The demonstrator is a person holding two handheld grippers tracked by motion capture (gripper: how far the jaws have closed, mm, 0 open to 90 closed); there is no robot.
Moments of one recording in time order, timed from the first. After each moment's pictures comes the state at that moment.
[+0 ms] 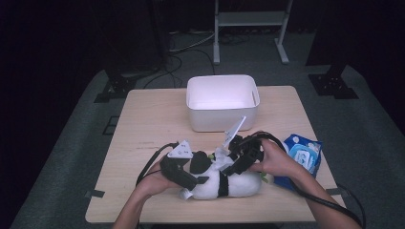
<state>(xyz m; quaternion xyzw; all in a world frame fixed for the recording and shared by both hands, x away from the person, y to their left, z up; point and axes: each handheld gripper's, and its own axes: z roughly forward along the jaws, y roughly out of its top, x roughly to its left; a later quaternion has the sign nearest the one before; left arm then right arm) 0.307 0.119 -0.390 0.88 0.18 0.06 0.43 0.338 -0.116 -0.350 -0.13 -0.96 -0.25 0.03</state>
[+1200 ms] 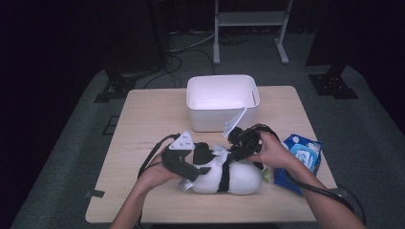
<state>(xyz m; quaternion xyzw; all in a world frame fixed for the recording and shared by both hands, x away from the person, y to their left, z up) 0.318 0.112 -0.367 0.88 0.16 0.09 0.43 0.355 -0.116 -0.343 -0.15 -0.95 -0.27 0.03</state>
